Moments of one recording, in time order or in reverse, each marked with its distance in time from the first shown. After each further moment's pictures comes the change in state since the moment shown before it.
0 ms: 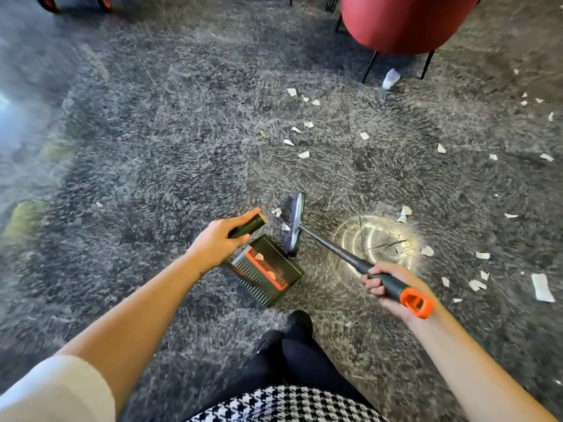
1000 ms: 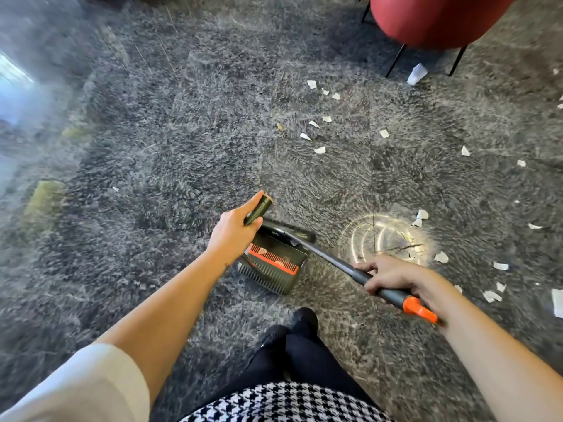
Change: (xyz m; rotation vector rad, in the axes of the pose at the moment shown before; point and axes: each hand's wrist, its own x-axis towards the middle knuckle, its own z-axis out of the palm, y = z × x) left_hand 0.010 0.008 0.005 -0.113 0.221 -0.189; right_hand 0.043 -0.032 0.024 -1.502 -0.115 -0.044
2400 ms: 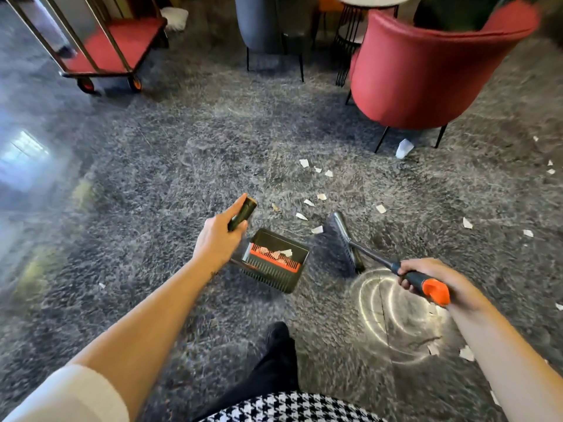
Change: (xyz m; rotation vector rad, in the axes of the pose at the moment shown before) left_hand 0.238 0.107 -0.097 0.014 0.224 0.168; right_hand 0.086 -0.065 -0.244 0.927 0.414 -0.056
